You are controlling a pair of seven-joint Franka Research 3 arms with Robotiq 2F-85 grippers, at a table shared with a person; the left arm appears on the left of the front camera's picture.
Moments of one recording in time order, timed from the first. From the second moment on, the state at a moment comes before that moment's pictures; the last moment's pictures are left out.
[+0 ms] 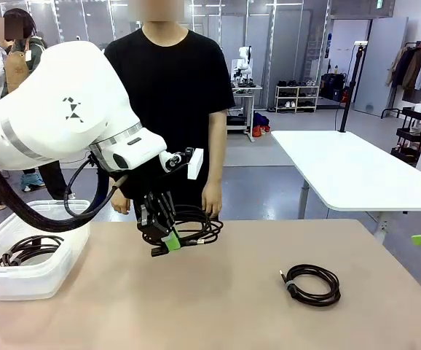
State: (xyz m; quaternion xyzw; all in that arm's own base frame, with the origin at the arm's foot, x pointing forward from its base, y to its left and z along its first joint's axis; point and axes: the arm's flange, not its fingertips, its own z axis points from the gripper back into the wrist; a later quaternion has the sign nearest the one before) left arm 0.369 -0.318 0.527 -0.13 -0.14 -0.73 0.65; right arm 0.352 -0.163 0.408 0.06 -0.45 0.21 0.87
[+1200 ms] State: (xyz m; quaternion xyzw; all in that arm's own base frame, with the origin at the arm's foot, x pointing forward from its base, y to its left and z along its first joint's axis) left arm 0.428 -0.024 0.476 -0.02 -0.14 -0.74 0.65; right arm 0.352 -0.164 0.408 0.06 -0.45 0.21 0.87
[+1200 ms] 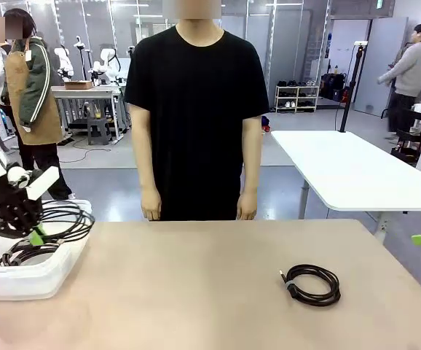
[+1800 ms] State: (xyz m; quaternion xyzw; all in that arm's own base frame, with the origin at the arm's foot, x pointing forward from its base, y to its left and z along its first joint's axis) left arm 0.475 0.021 0.414 -0.04 -0.11 -0.66 0.75; right arm 0.352 -0.163 0.408 0.06 -0.45 0.21 0.87
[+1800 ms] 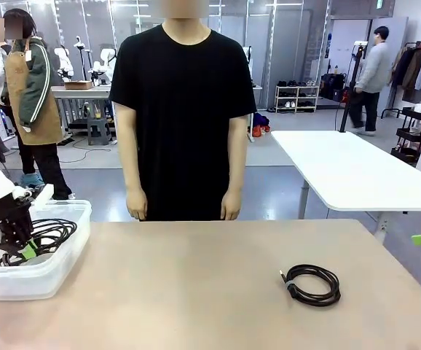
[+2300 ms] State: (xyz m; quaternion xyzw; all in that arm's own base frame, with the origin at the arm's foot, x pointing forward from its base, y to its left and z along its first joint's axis) left arm 0.482 0.018 0.413 -0.03 -0.11 -0.63 0.77; right arm 0.352 -0.163 0.408 0.06 -0.45 0.21 0.87
